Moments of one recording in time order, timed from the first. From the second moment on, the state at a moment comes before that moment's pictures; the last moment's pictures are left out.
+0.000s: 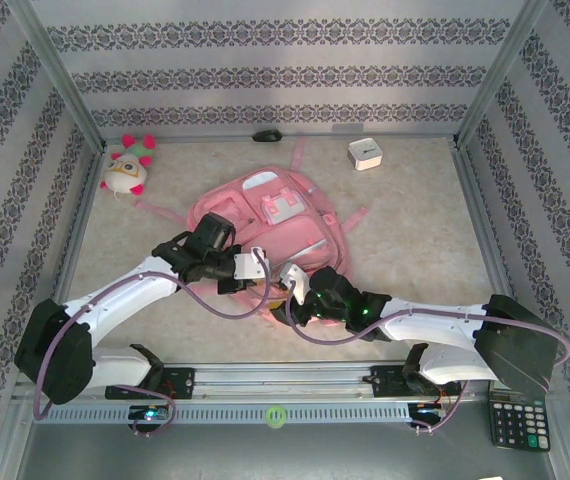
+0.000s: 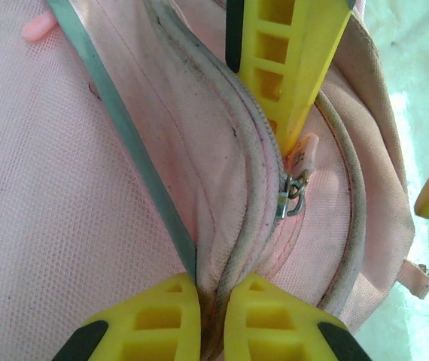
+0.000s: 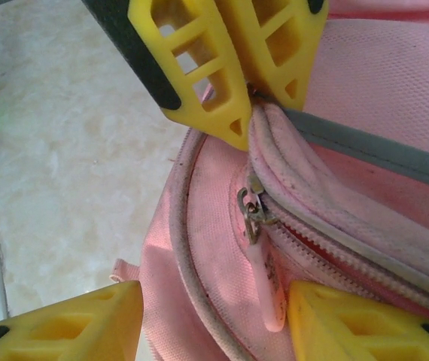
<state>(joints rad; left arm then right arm) -0.57 1.29 0.84 -0.51 0.44 0.86 1.02 1.25 0.47 0.24 -0.10 0.10</state>
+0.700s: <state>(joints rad) -0.55 1.27 0.84 -0.49 0.43 0.86 0.83 1.12 0.53 0.05 -0.25 0.32</state>
